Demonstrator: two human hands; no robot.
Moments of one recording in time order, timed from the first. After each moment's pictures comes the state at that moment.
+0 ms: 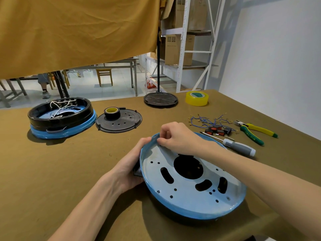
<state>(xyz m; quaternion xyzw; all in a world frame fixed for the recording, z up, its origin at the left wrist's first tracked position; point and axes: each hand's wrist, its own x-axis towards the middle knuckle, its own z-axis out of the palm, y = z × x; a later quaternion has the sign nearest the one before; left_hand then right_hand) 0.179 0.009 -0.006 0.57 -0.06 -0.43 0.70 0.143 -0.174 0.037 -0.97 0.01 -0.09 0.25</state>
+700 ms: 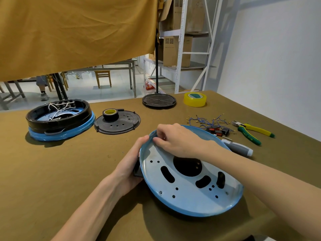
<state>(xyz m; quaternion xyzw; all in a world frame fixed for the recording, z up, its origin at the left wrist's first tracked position) 0.172 0.005 -0.005 0.58 -0.12 -0.36 0.72 0.132 -0.170 0.043 -0.98 -0.02 -0.10 0.15</state>
